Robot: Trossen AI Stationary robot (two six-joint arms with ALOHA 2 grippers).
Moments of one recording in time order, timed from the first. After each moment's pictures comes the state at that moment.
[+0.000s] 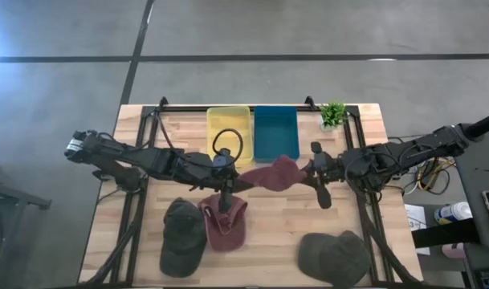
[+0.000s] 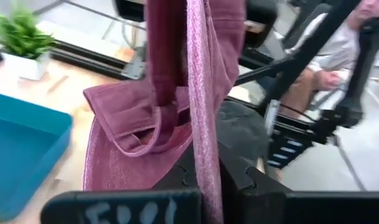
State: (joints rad) left arm -0.23 1.40 1.34 -0.26 -0.20 -0.43; right arm 0.28 0.97 0.93 -0.31 0.20 0.28
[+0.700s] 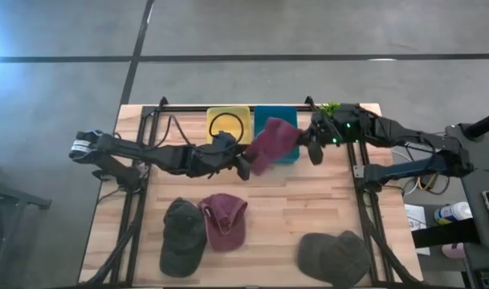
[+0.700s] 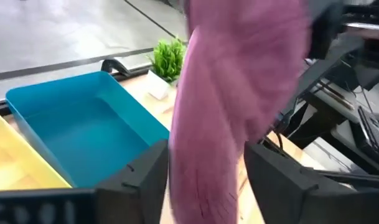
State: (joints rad) left arm -0.09 1.44 1.16 -0.02 -0.54 -0.65; right arm -0.26 1.00 1.05 -0.52 -0.09 0.37
